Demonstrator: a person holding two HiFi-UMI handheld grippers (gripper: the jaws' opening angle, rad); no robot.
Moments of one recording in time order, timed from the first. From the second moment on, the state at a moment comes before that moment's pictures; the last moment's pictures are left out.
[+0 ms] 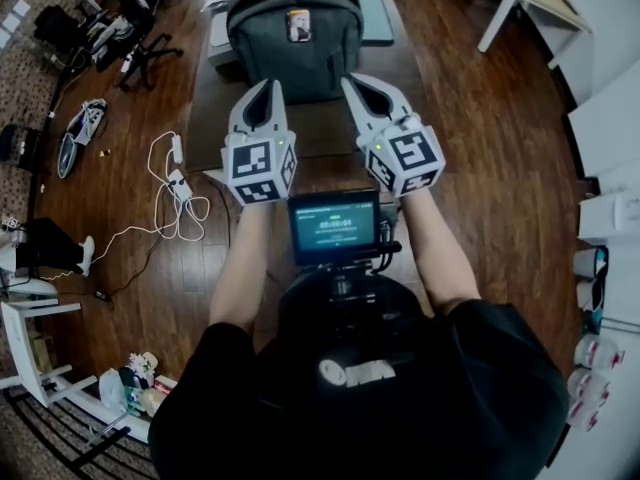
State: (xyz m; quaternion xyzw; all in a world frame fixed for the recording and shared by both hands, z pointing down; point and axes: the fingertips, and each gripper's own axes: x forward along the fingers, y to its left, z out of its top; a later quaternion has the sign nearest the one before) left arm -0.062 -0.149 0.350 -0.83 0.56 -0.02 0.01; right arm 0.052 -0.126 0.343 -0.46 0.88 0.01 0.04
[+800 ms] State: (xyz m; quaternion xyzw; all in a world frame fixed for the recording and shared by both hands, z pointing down) left arm -0.055 -0.251 0.310 -0.85 0.53 0.02 0.05; right arm 0.006 -0.215 0.315 -0.51 0.86 0.04 0.02
